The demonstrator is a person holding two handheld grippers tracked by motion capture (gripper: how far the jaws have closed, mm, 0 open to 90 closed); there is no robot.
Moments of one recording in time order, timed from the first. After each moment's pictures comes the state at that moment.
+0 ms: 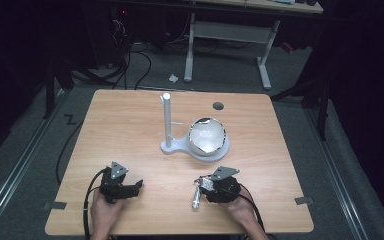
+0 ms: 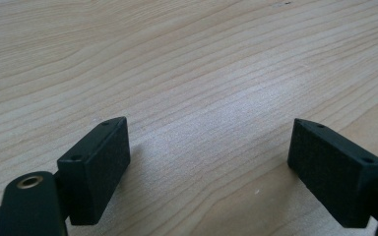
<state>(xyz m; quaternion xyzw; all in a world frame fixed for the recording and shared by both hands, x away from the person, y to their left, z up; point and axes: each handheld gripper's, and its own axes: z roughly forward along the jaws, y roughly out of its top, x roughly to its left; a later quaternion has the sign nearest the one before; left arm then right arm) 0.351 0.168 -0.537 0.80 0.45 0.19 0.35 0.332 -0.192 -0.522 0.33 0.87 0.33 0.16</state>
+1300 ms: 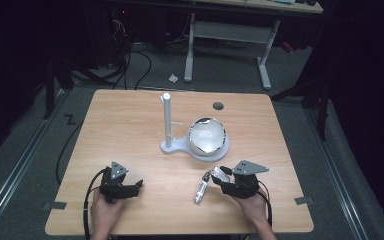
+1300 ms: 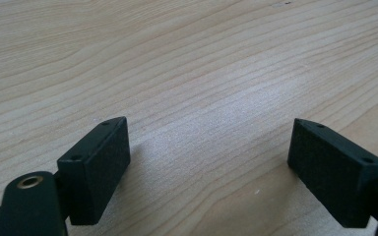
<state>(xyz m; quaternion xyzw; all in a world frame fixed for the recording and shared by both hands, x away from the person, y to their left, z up) 0.351 0.168 -0.537 0.80 0.45 0.19 0.35 0.323 -0.238 -0.483 0.37 0.80 0.43 0.17</state>
